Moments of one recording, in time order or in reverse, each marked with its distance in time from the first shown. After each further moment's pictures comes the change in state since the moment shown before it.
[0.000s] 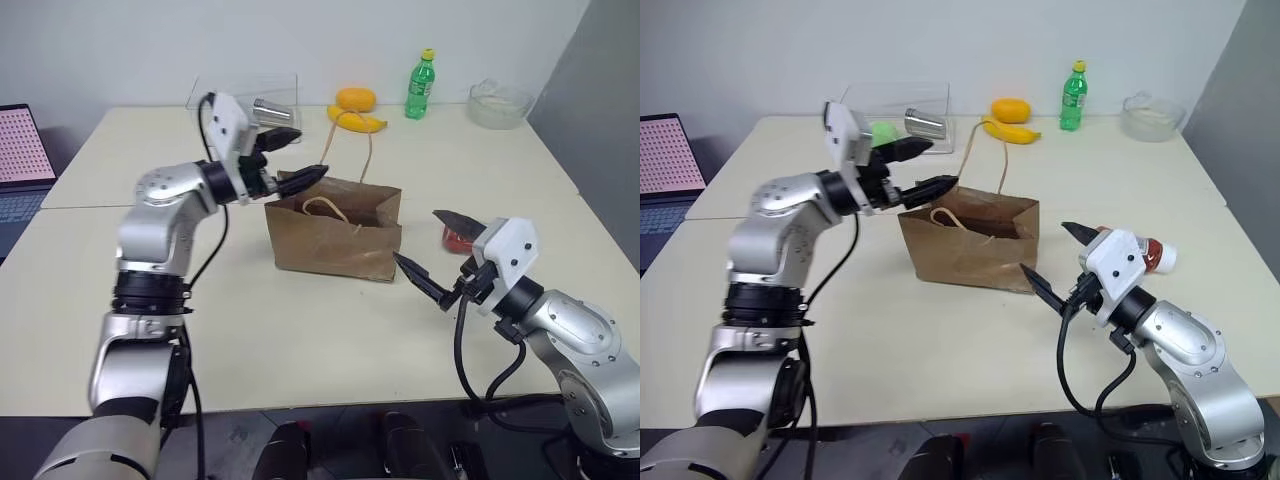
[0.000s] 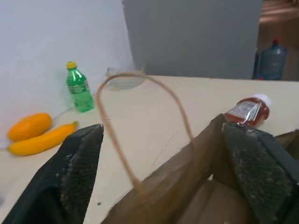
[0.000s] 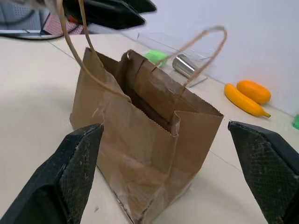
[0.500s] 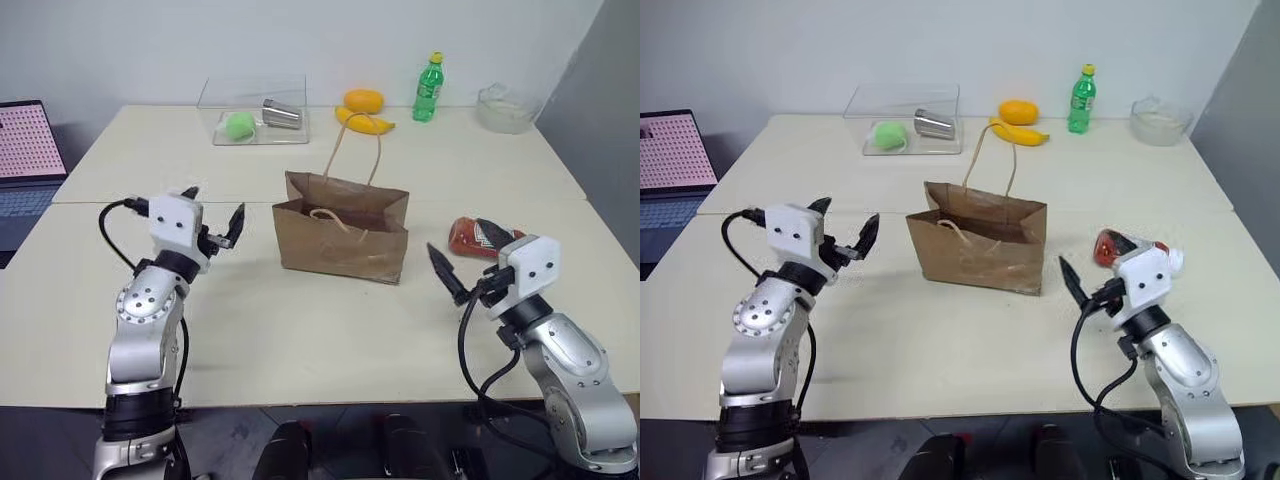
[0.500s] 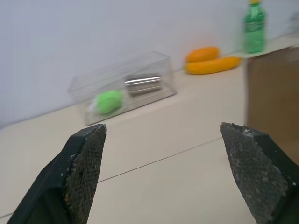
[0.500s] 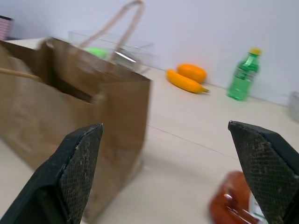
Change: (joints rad) left arm 0.550 -0.229 0.167 -0.275 0.309 -0.209 0.687; right arm 0.181 0.177 -0.078 0.179 -0.140 -0.320 -0.186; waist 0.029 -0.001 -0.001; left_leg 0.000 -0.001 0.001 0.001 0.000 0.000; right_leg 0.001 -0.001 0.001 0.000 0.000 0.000
